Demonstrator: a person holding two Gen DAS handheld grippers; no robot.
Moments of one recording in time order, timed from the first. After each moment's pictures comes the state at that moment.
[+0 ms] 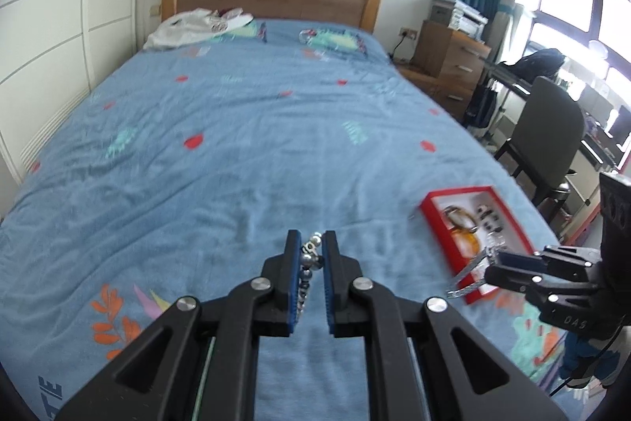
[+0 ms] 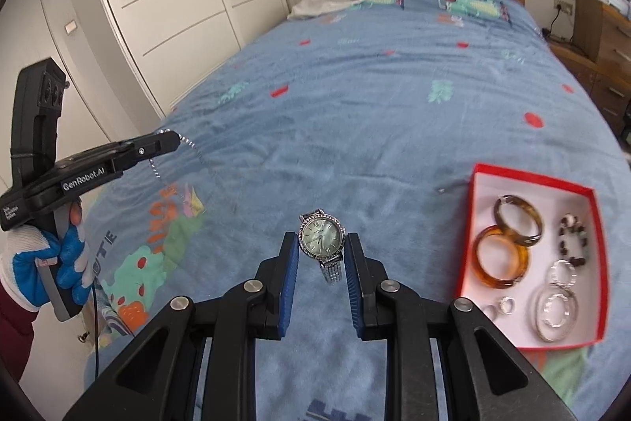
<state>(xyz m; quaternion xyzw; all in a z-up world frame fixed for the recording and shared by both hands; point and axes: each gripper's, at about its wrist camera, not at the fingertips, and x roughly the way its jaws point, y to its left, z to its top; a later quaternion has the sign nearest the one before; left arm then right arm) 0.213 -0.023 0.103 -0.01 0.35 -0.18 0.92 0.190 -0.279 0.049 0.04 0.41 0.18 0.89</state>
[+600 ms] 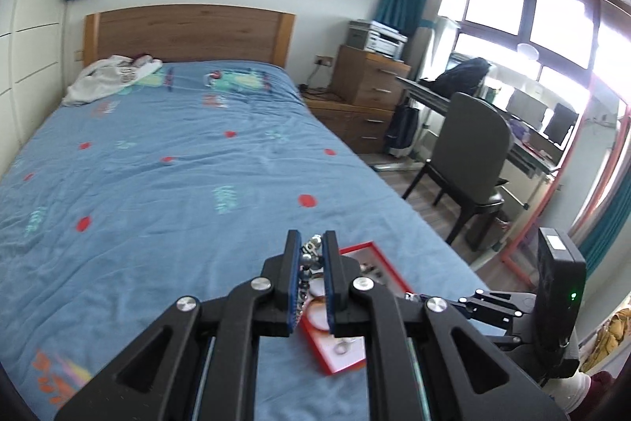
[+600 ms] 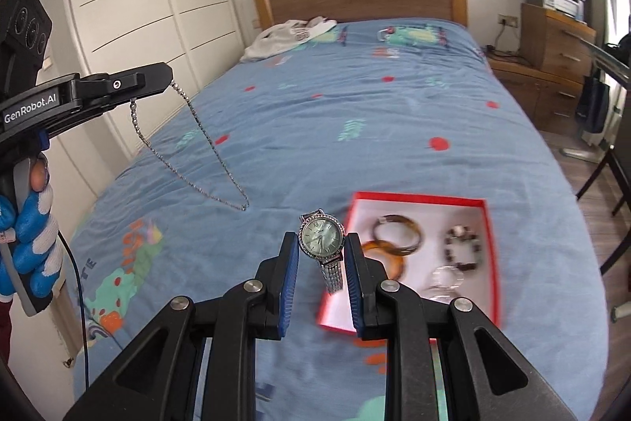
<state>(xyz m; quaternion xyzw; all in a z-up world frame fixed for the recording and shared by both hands) 0.213 -0.194 0.201 -0.02 0.30 -0.30 0.90 0.161 -0.401 0.094 0.06 0.37 0.11 0.92</state>
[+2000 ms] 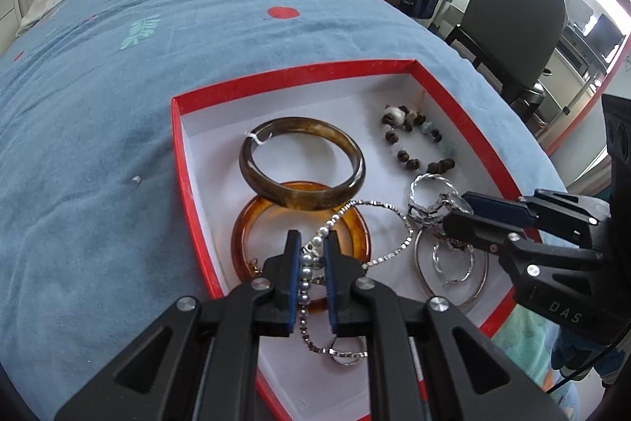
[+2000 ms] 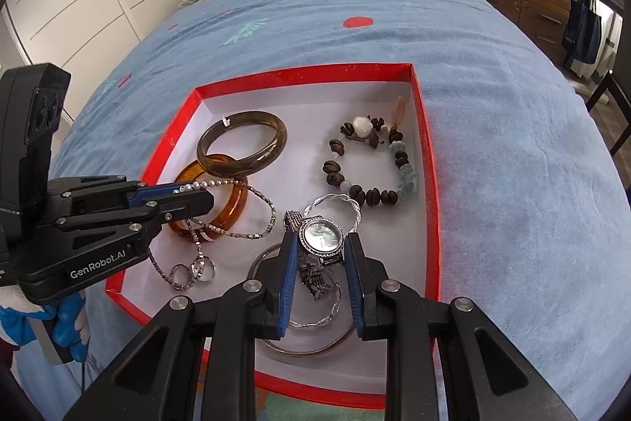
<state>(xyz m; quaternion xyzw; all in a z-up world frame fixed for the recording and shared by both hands) 0.275 -0.335 -0.060 0.07 0.49 -0.28 0.82 0.235 -0.506 -0.075 0.07 0.48 0.07 0.87</state>
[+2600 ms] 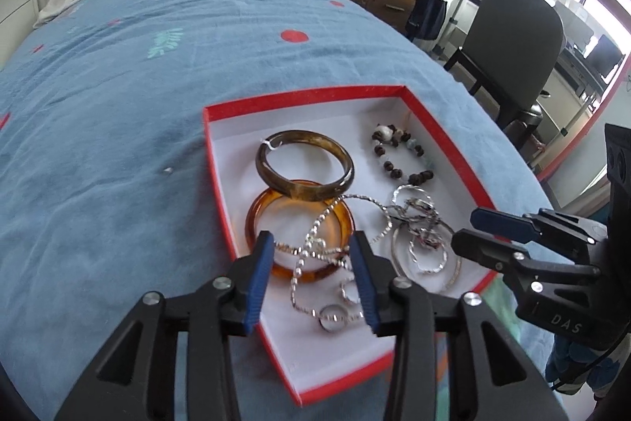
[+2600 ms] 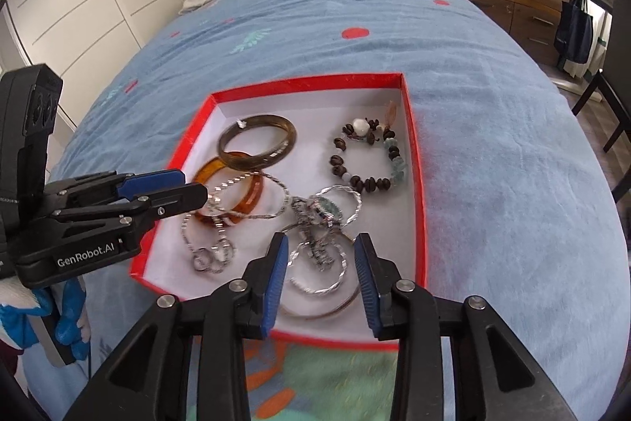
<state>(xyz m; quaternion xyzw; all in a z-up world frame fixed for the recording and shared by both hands) 0.247 -0.314 -0.026 0.04 0.47 -0.26 0.84 0.205 -0.505 -0.049 0.08 0.46 0.06 0.88</state>
